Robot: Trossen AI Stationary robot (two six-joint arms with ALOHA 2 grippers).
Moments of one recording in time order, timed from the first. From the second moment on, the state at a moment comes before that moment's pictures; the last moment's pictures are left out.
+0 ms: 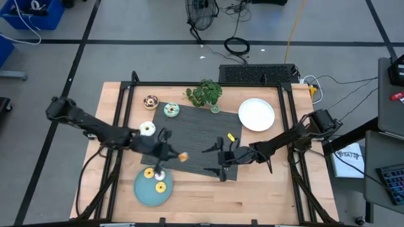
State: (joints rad) left arm -0.34 1.13 0.56 0.12 -0.16 0.13; right arm 0.33 1.70 0.75 0.73 0.28 -0.09
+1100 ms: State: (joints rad) left arm -1.14 1.21 0.42 -0.24 -0.41 -1.08; right arm 0.32 1.47 0.71 0.49 0.29 0.01
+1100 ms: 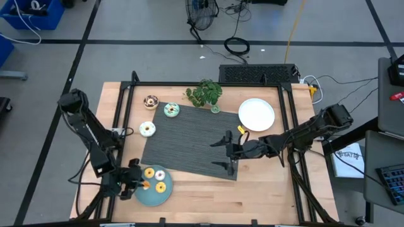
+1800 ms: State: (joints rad) left arm -1.17 1.21 0.42 -0.26 -0.33 -1.08; right arm 0.32 1.47 0.71 0.48 0.29 0.01
